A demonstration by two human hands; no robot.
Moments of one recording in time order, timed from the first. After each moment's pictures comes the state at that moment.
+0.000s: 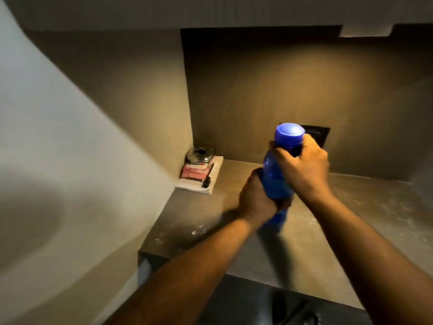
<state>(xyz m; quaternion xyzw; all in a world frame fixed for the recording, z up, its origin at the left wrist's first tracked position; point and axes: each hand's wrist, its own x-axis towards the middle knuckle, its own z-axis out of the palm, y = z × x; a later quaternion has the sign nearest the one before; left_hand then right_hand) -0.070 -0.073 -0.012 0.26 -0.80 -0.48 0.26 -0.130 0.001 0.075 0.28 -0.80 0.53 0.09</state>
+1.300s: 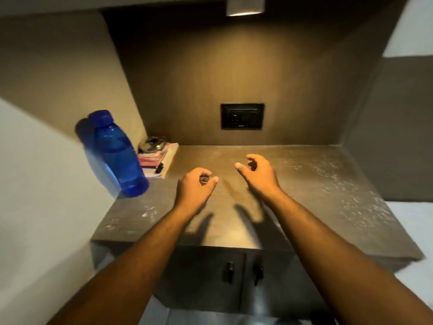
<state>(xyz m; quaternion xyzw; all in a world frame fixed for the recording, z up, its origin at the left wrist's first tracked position) -0.042 -0.039 -0.021 0.31 -0.84 -0.37 0.24 -0.169 0.088 -0.013 0.22 -0.82 0.52 -0.10</state>
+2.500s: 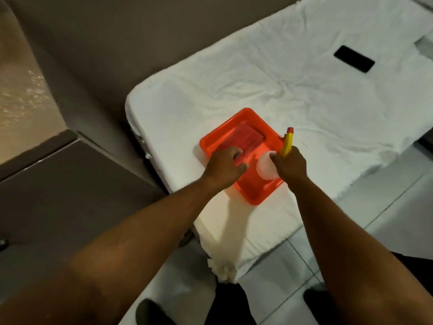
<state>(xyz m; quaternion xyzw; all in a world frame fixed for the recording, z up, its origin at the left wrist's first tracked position) -0.208 0.653 -0.224 -0.03 -0.90 -0.40 -0.19 -0.210 0.843 -0.265 -0.27 -0.88 0.39 -0.04</state>
